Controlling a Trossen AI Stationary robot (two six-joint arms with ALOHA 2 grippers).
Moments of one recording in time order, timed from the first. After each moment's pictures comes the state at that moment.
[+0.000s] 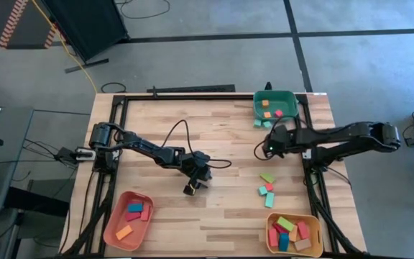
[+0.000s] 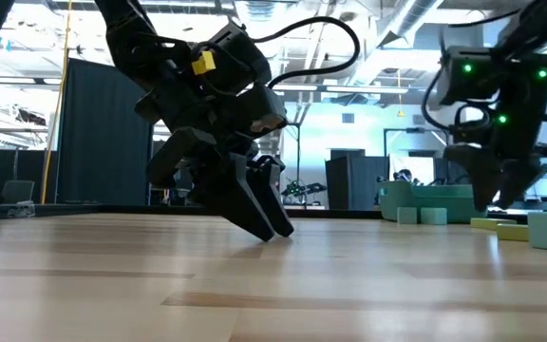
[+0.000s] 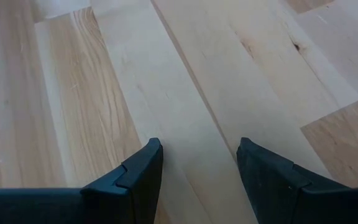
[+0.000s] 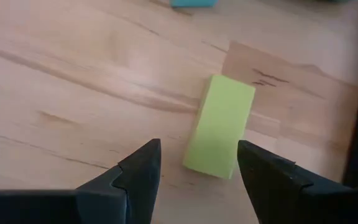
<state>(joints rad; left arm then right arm) -0.06 1.92 0.96 0.18 0.22 0.29 -0.17 1.12 0.49 -0.79 0.42 1.05</state>
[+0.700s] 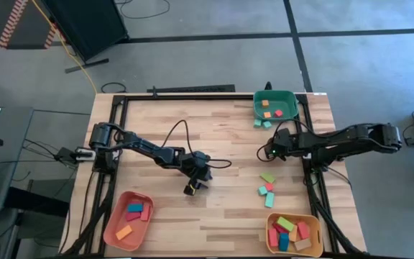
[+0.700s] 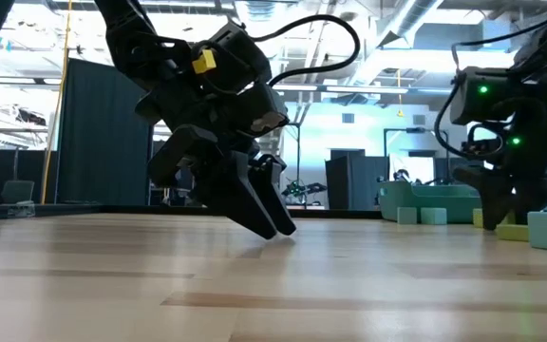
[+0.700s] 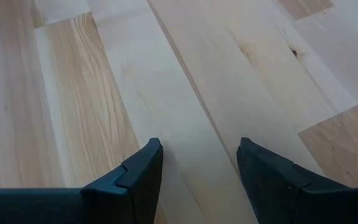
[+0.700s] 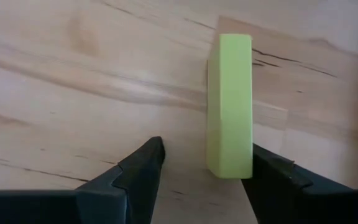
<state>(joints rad) -0.06 1.92 0.96 0.19 0.22 0.28 -0.18 1.11 0.35 -0.63 0.43 1.09</state>
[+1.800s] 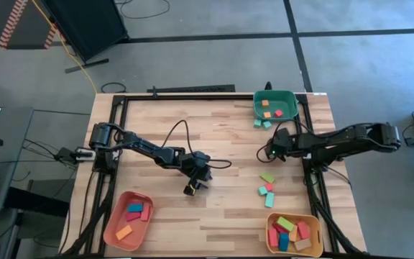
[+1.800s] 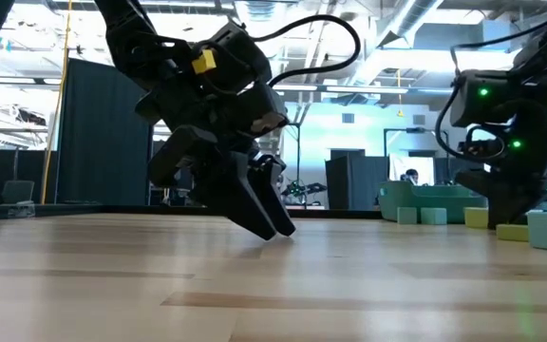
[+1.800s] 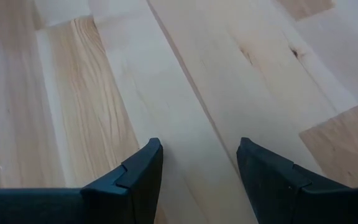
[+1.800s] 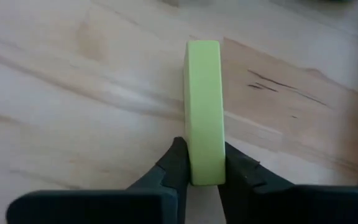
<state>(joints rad) -0.06 1.92 0.97 0.19 0.22 0.29 -0.15 1.12 0.34 -0.60 0.50 1.00</state>
